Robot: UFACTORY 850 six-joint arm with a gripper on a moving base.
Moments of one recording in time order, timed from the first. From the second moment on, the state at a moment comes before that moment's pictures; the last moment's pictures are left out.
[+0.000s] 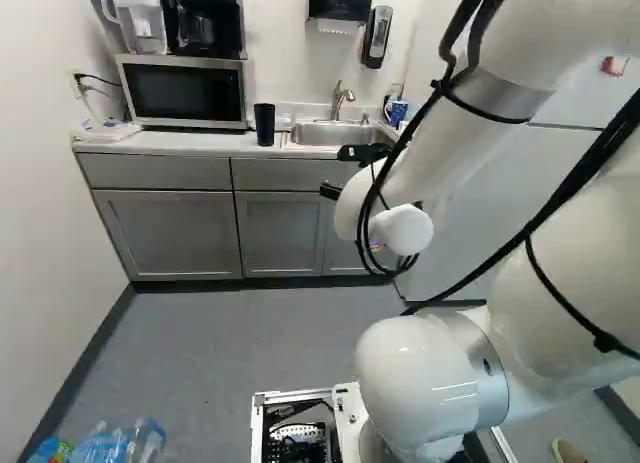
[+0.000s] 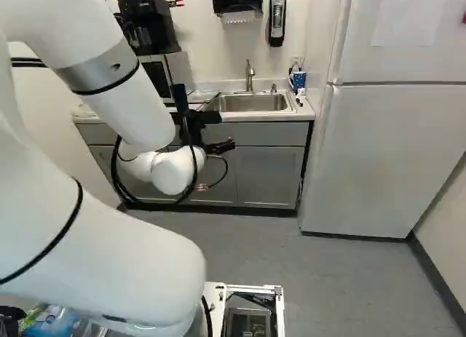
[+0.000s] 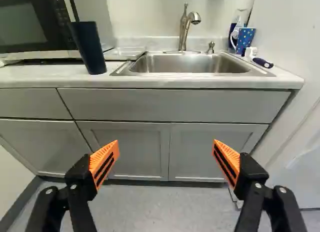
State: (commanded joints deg) arm 0.0 11.6 -13.0 0.0 50.0 0.0
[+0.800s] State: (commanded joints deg) arm 0.0 8.6 -21.4 0.0 48.9 0.0
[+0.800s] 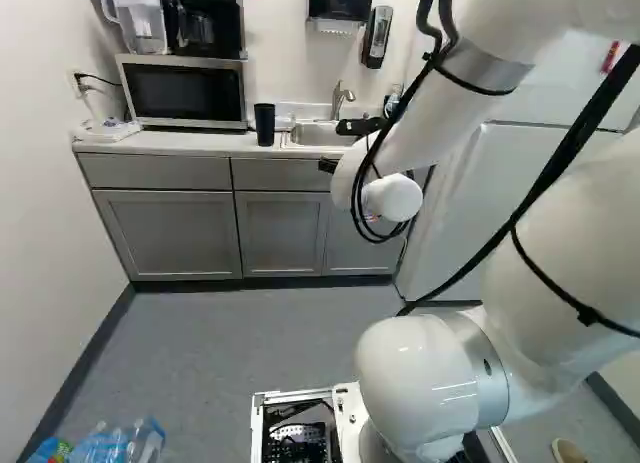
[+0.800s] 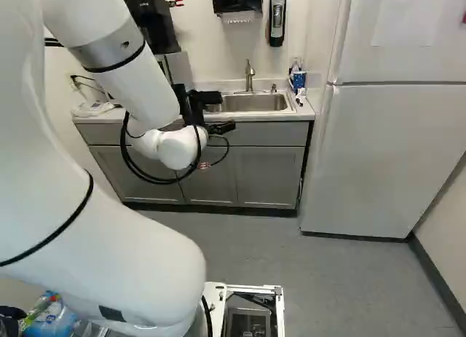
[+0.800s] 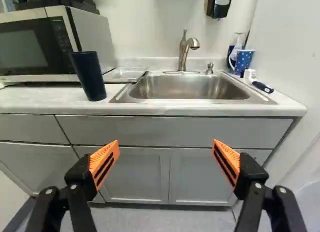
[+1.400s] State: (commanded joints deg) arm 0.0 7.7 -26.3 0.0 45.6 0.0
